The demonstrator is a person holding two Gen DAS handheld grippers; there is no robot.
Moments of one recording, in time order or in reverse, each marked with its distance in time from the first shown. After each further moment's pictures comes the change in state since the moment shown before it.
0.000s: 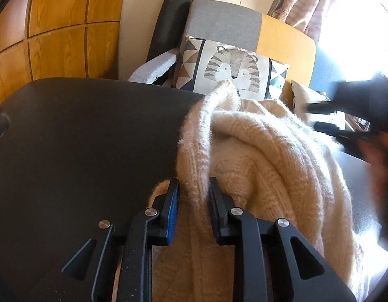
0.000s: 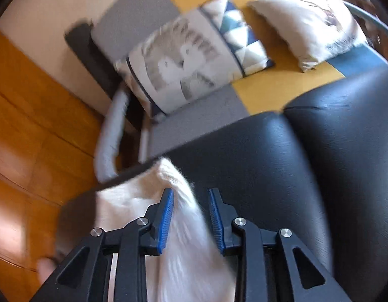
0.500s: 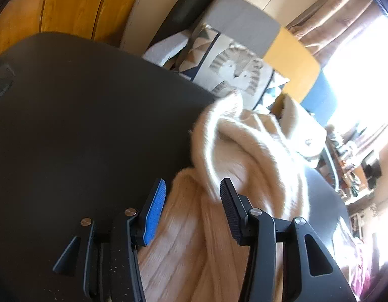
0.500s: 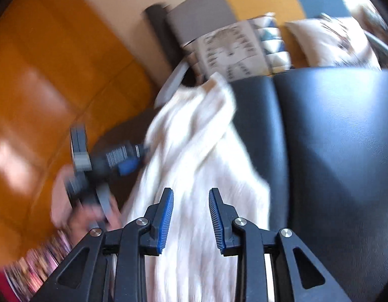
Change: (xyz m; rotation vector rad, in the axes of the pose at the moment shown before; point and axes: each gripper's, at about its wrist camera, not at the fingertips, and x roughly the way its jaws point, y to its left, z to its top) left arm -0.057 0.061 0.014 -0.220 0.135 -0.178; right arm -0.177 0.006 -0.200 -0.390 0.084 0.099
